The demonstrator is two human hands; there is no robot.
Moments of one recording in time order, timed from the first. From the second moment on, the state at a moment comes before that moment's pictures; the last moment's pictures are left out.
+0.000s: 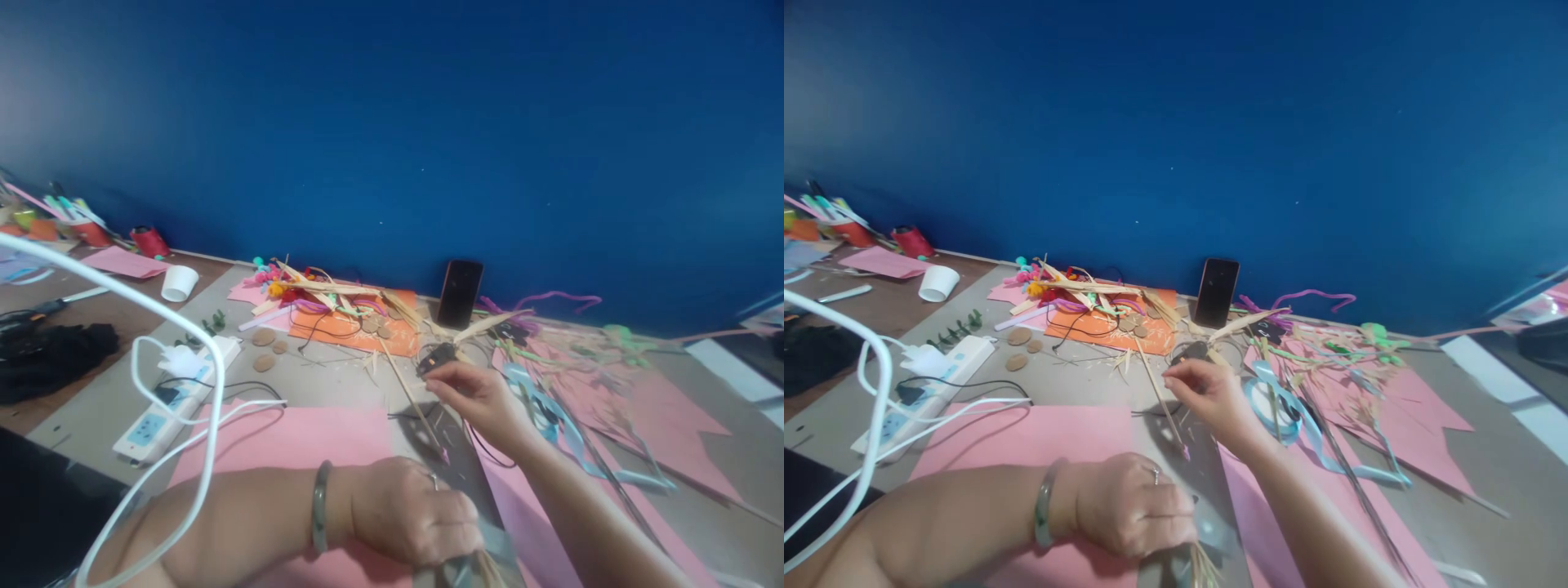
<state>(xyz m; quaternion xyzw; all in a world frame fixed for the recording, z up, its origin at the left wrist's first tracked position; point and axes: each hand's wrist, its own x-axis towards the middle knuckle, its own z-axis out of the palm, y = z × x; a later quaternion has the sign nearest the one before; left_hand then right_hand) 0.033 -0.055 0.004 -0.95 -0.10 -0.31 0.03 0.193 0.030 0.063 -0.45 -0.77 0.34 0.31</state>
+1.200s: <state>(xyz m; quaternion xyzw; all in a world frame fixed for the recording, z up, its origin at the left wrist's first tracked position) 0.026 -0.040 0.008 -0.94 -0.06 -0.32 0.11 0.063 0.079 0.054 -0.35 -0.92 0.15 -0.03</state>
